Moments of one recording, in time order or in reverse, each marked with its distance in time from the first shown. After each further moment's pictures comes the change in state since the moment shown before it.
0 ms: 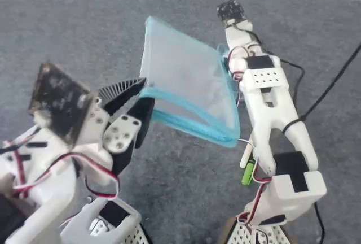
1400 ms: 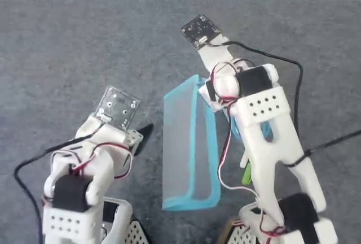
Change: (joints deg) left arm -25.8 -27.7 71.5 -23.5 -16.3; right arm -13.5 -25.1 -0.4 36.7 2.9
